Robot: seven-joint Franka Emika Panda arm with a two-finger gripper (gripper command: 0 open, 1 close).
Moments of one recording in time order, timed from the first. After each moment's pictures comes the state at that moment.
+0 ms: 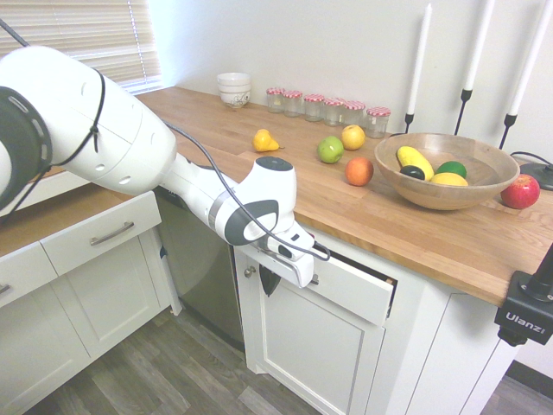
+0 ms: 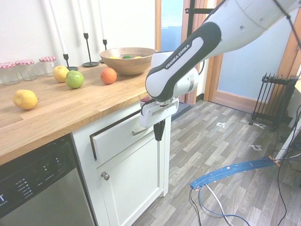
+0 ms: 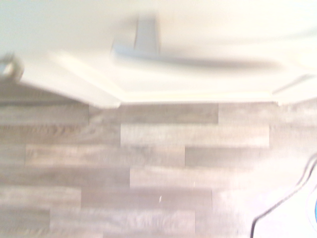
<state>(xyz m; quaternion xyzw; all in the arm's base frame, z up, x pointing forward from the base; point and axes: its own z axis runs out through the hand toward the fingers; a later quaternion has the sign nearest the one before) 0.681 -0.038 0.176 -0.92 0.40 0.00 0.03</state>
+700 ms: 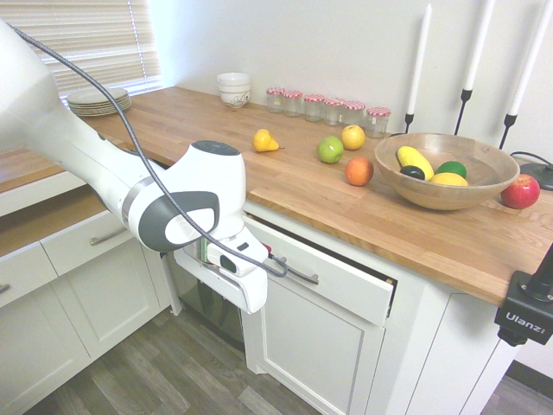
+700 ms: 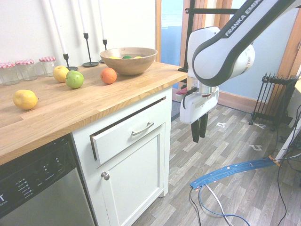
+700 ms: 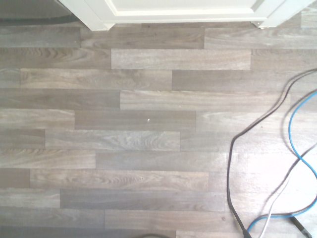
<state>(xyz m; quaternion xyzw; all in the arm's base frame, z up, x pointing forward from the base) 0.532 -0.046 0.240 -0.92 0.39 0.04 0.00</state>
